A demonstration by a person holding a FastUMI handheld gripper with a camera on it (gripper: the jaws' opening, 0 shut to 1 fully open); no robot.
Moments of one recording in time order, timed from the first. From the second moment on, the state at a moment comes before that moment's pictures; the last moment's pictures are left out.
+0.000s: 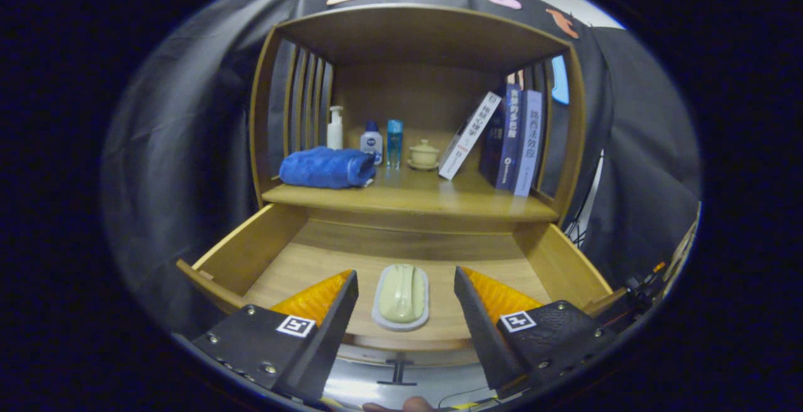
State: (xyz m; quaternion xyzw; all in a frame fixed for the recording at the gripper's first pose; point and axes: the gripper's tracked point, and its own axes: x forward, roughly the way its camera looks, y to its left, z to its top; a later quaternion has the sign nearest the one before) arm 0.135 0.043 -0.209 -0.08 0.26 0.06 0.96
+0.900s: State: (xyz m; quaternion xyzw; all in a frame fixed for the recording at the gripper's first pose) arm 0.180 0.043 -0.310 -0.01 0.47 0.04 0.88
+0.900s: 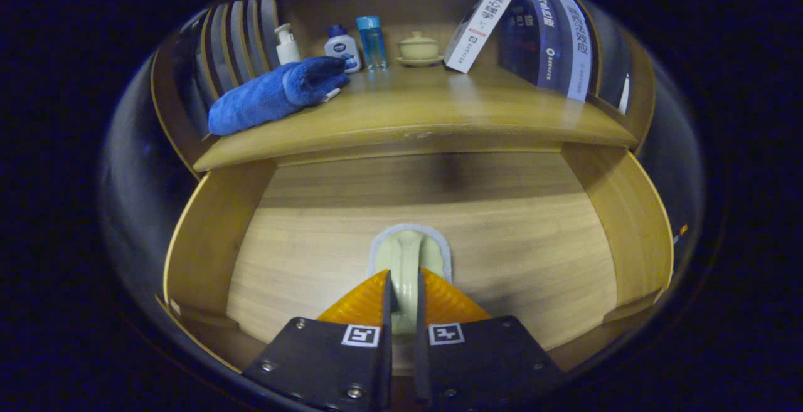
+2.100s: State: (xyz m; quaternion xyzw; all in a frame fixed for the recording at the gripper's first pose) arm 0.227 0.089 -0.029 0.00 0.07 0.11 0.99
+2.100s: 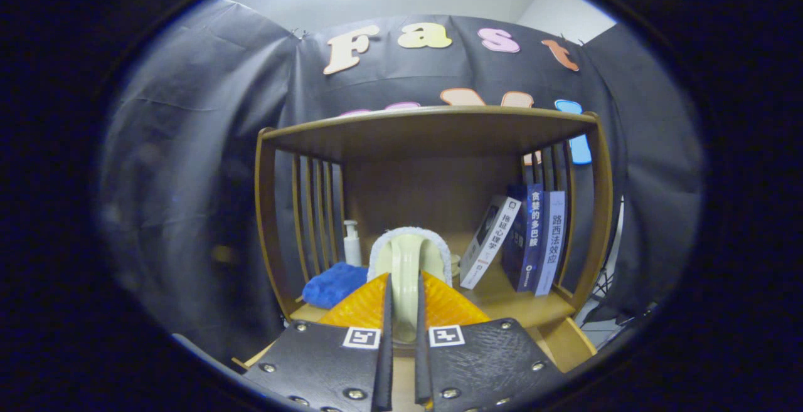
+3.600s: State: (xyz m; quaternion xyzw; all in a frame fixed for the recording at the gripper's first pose) arm 0.410 0.046 -0.196 0.02 0.19 -0.01 0.98
